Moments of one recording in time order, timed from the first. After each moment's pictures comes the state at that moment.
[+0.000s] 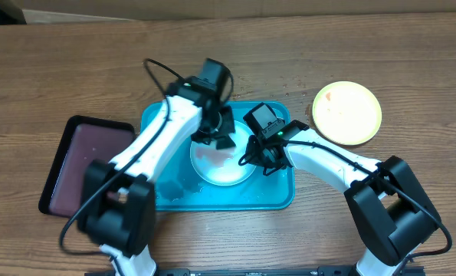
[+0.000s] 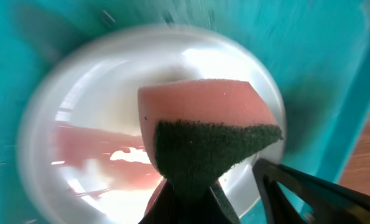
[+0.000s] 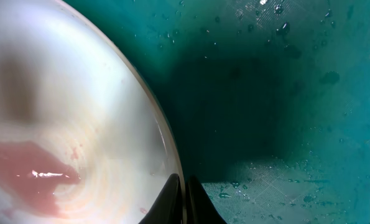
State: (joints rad) left arm -0.43 1.90 1.45 -0.95 0.15 -0.57; right arm 0.62 1.86 1.13 -0.58 -0.06 0.83
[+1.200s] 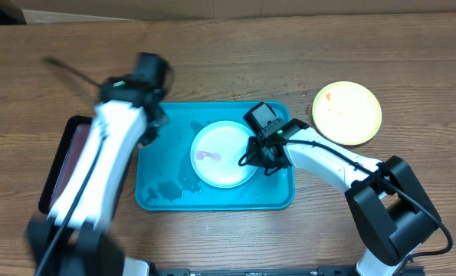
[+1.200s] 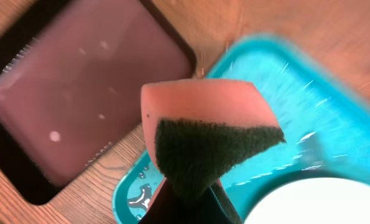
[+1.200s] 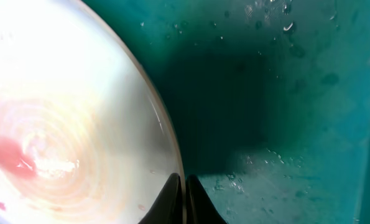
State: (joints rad) left arm -0.14 1.59 1.43 -1.19 -0.34 -0.81; right arm 0.62 1.86 1.16 -0.63 -0.06 0.73
